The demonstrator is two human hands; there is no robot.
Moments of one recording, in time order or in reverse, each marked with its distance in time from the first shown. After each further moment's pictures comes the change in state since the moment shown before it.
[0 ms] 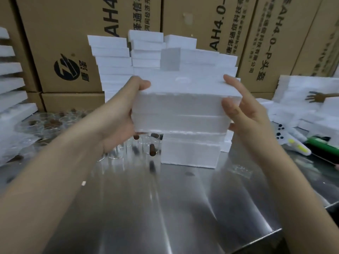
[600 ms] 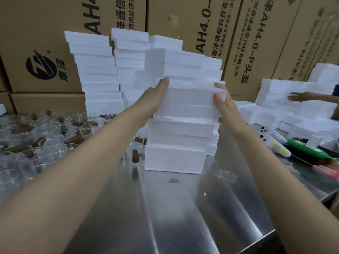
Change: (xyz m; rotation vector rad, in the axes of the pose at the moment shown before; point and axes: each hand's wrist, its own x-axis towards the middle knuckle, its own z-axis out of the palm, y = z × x) left_hand 0.124 -0.021 0.047 0.353 0.122 -0.050; right_hand 0.069 0.076 -0.043 -0.093 0.023 0.238
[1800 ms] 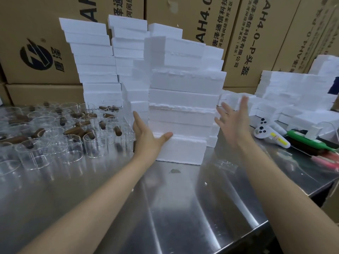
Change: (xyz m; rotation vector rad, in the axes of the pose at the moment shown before) left_hand -0.033 -0.124 0.043 0.077 0.285 0.121; right_hand -0.003 0.069 -0.009 0.602 0.272 0.228
